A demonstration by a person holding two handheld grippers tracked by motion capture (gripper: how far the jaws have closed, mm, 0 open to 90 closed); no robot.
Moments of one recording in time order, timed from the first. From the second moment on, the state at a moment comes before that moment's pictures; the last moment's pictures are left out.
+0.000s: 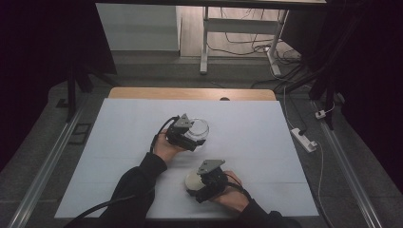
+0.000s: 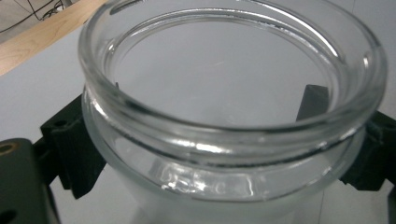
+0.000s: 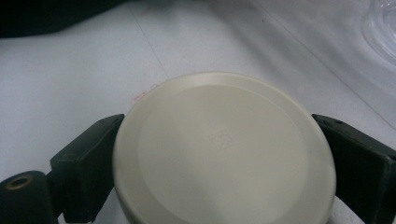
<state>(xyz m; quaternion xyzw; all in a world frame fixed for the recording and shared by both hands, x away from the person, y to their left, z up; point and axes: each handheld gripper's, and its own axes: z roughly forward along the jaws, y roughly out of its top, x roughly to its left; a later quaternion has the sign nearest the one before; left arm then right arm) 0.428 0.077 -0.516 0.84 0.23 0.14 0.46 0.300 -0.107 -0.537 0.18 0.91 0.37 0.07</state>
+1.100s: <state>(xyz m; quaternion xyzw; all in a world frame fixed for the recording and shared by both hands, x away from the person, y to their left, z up) 0.417 0.088 -0.517 0.87 0.27 0.11 0.41 0.299 -0.114 -0.522 0.20 0.89 0.40 0.07</state>
